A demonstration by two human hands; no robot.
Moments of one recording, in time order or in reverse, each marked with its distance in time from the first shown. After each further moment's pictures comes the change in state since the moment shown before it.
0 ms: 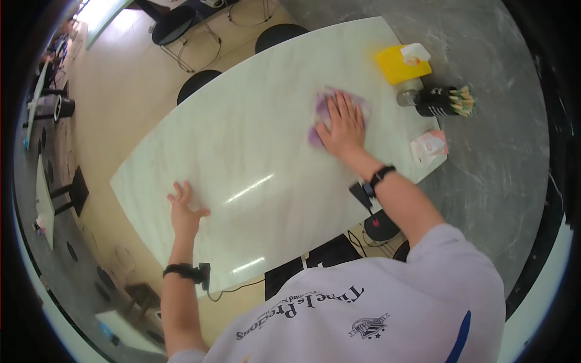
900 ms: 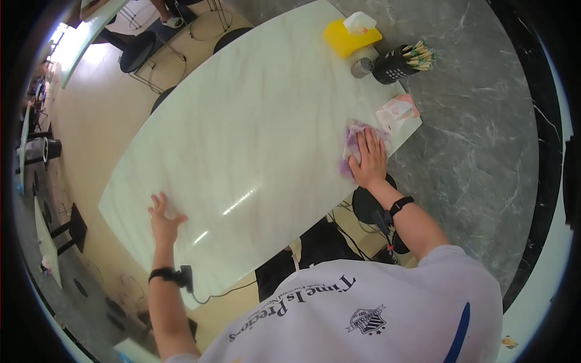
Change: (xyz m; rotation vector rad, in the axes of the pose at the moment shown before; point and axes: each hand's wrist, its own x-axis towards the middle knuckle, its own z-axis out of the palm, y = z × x) left_hand 0.001 -0.016 0.004 0.017 0.070 0.091; right_hand -0.196 0.109 -0.046 -0.049 -0.053 0.208
